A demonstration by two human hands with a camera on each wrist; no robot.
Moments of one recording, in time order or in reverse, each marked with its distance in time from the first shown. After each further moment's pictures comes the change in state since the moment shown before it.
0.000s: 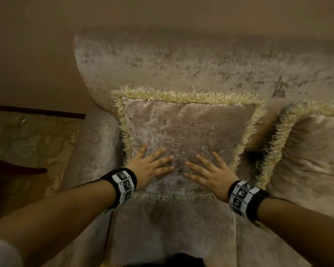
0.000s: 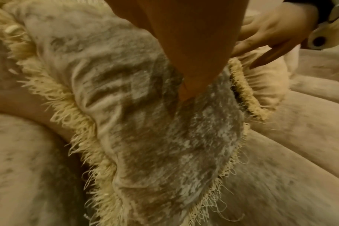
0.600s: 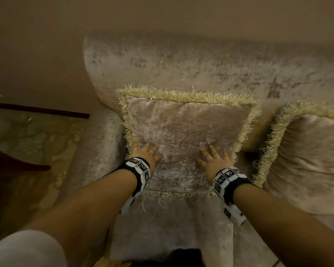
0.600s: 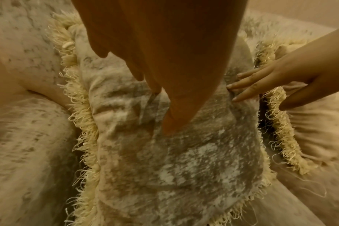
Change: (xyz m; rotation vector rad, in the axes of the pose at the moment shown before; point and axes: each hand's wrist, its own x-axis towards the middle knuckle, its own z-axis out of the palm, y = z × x) left_hand 0.012 0.005 -0.030 -0.252 -0.372 -0.337; right_hand 0.017 0.004 -0.037 0.310 -0.499 0.365
